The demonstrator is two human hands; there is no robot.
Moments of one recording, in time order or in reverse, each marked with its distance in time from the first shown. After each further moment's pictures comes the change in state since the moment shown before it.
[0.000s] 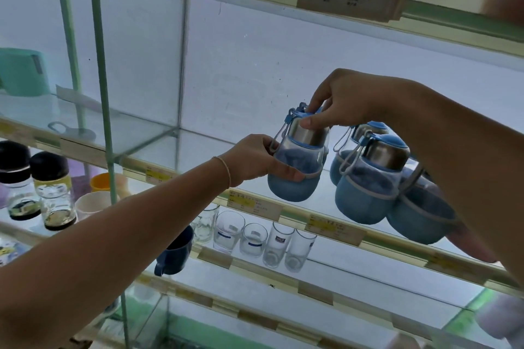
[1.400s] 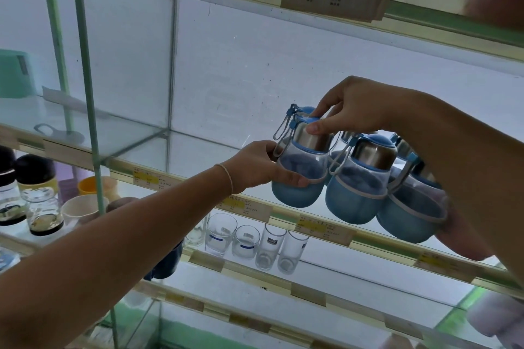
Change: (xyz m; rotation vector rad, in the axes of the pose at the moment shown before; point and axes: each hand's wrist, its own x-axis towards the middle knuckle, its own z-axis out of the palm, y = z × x) left_hand -0.003 0.008 0.023 -0.075 -0.074 0.034; right_hand -0.024 0.022 0.000 0.089 0.001 0.060
